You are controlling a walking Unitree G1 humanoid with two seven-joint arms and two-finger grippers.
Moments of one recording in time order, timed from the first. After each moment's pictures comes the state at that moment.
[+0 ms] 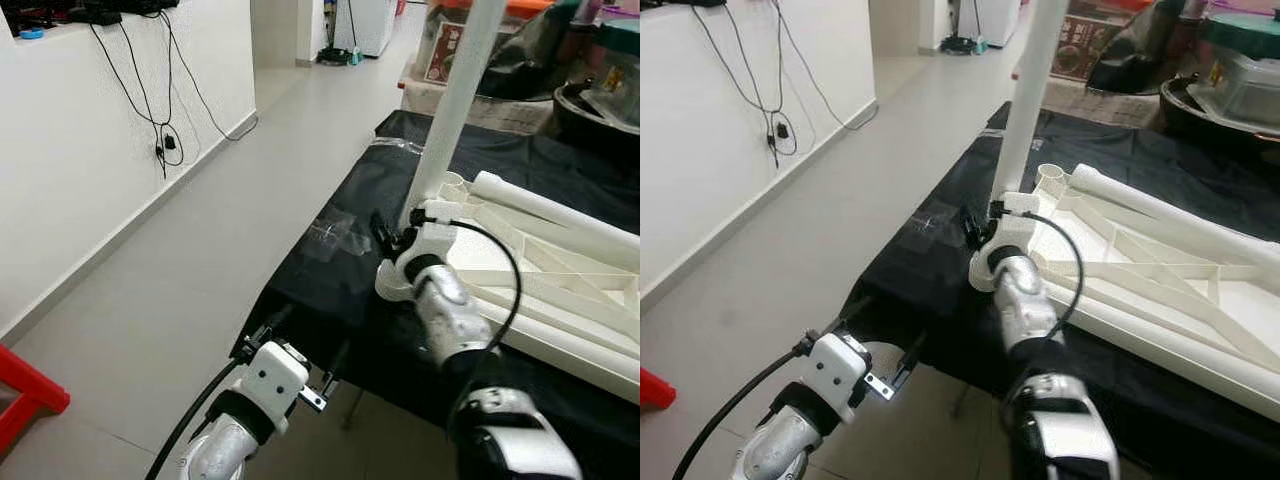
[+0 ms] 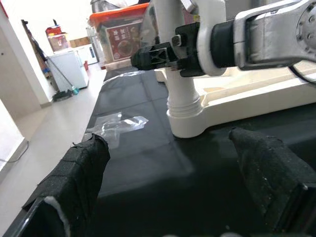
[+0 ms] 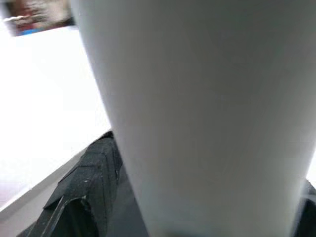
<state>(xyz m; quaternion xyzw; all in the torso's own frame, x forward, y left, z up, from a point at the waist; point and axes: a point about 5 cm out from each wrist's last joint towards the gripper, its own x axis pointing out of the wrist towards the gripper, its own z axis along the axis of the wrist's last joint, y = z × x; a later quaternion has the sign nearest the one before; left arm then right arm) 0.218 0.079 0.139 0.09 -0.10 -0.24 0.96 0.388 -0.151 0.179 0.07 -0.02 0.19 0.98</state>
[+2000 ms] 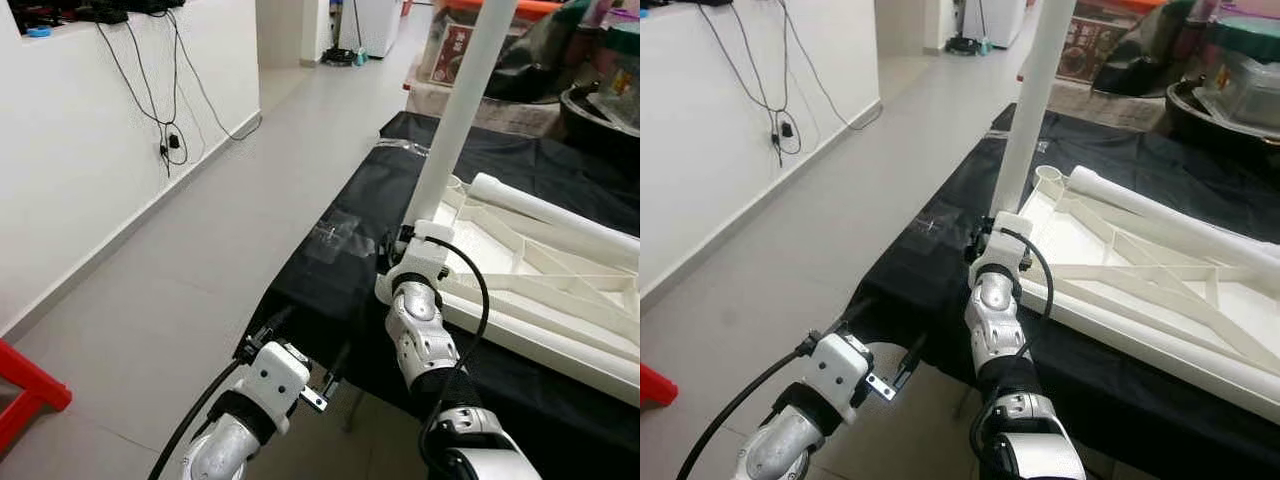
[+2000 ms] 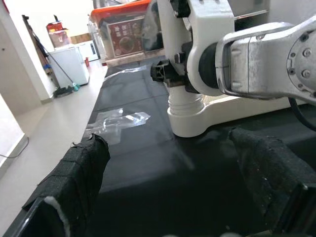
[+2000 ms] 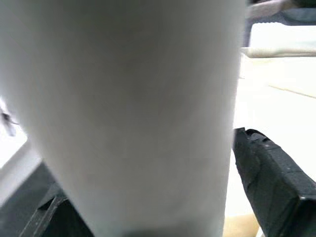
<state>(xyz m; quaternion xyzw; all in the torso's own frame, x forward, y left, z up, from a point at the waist) 0.219 0.079 0.135 0.09 -0.10 -0.24 0.96 0.378 -0.129 0.158 0.10 -0.01 -0.09 0.99</state>
